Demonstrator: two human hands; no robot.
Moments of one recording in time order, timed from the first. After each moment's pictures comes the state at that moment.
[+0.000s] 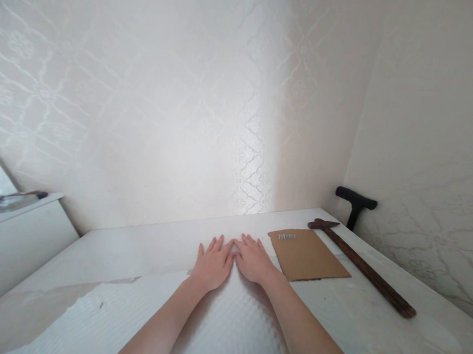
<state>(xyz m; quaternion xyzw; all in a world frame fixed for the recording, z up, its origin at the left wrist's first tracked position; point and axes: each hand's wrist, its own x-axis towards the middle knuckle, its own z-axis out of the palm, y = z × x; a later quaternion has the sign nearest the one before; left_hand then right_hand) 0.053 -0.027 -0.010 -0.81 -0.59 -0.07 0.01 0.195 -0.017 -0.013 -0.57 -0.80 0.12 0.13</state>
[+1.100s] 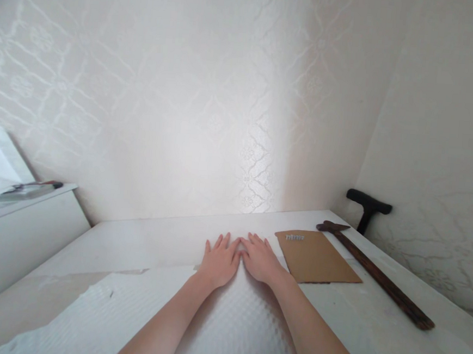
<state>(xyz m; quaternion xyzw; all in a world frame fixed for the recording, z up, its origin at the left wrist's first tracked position) 0.055 -0.029 -0.009 -0.81 -0.59 -0.07 0.00 0.199 -0.013 -0.019 -0.57 -0.81 0.11 0.12</state>
